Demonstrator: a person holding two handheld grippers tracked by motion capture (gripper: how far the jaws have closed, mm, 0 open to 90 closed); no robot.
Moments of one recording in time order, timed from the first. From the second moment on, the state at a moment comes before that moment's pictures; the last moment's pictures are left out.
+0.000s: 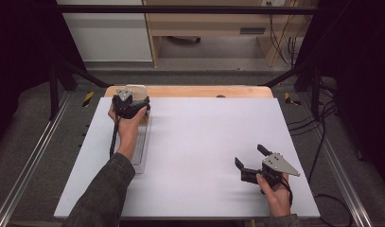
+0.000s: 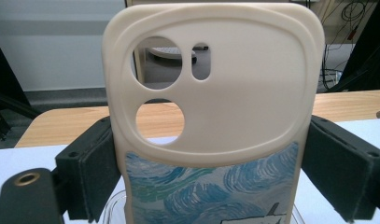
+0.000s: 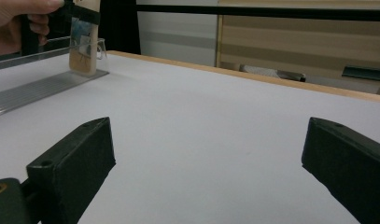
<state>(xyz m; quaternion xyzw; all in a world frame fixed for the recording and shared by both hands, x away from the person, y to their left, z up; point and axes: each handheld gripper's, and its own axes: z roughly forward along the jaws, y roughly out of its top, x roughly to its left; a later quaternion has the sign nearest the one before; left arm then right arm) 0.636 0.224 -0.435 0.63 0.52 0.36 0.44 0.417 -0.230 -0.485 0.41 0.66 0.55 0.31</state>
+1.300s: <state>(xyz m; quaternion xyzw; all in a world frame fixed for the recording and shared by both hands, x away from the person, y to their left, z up) 0.638 0.224 -0.436 0.63 0.53 0.37 0.43 0.418 -0.230 -0.486 0.40 0.66 0.55 0.31</state>
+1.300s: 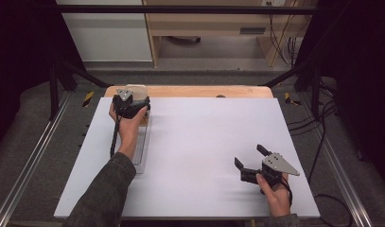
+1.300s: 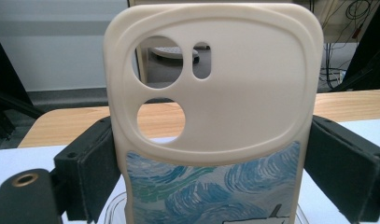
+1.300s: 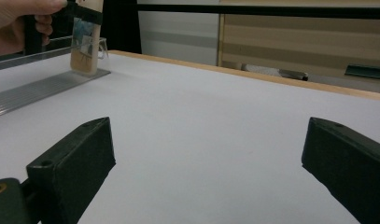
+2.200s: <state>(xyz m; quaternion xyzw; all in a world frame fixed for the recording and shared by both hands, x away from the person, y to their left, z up) 0.628 0.218 -0.419 0.64 0.49 0.38 0.46 0.418 -0.229 -0.486 0.40 0.66 0.56 0.31</state>
